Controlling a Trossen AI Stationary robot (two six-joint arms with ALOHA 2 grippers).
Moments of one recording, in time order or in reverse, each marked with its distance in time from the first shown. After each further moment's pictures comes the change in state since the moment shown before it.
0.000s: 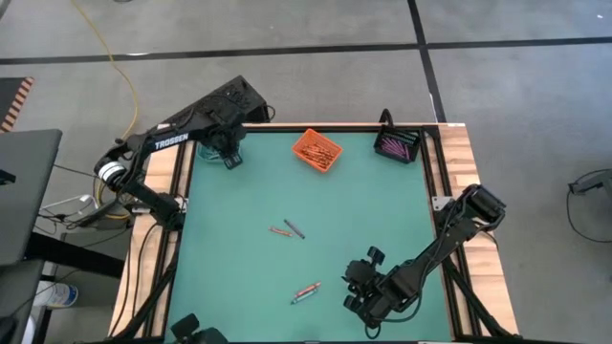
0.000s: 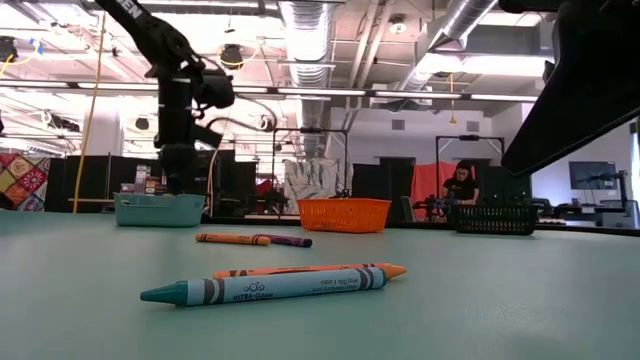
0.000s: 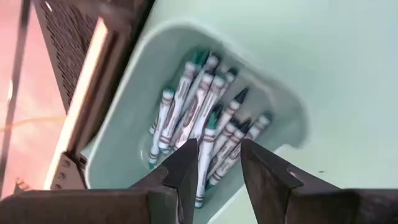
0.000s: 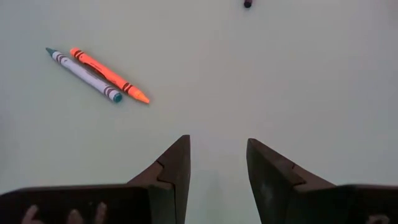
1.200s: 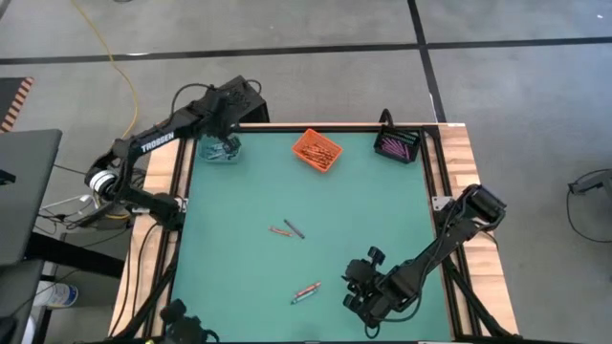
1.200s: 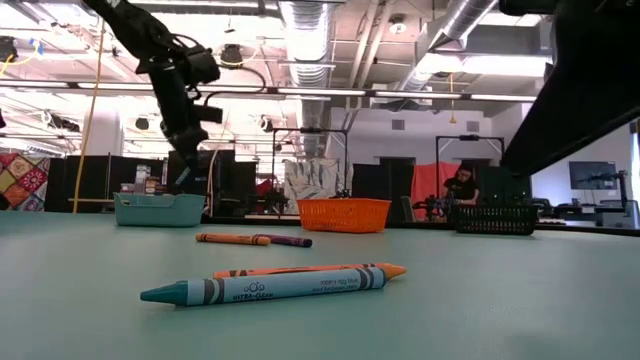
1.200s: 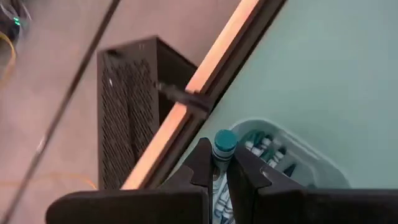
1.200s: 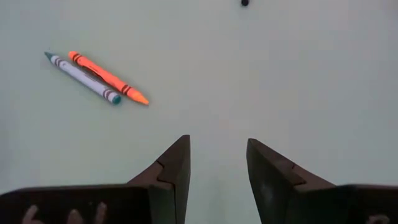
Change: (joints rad) left arm 0.091 -0.129 -0.015 0.256 0.091 0.126; right arm 0.003 0.000 0.000 -0.005 0.000 0.029
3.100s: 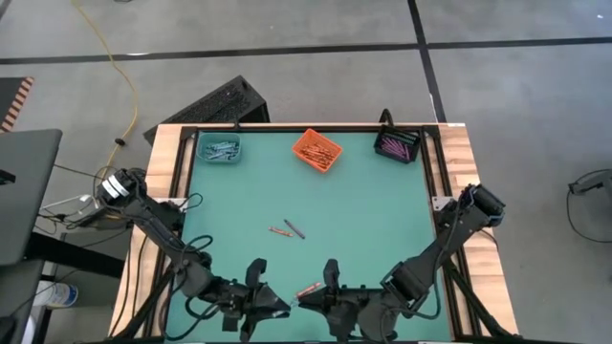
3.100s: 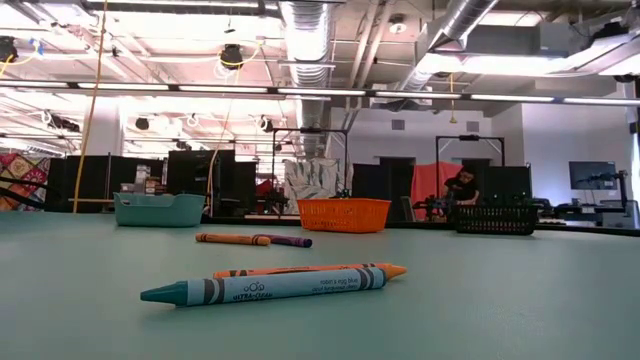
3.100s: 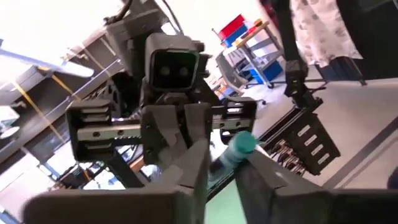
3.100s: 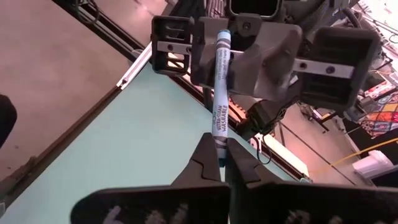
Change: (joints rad) left arm -1.729 0.220 -0.030 1.395 -0.336 0.294; right arm -0.021 -0.003 0.442 0.445 0.025 -1.574
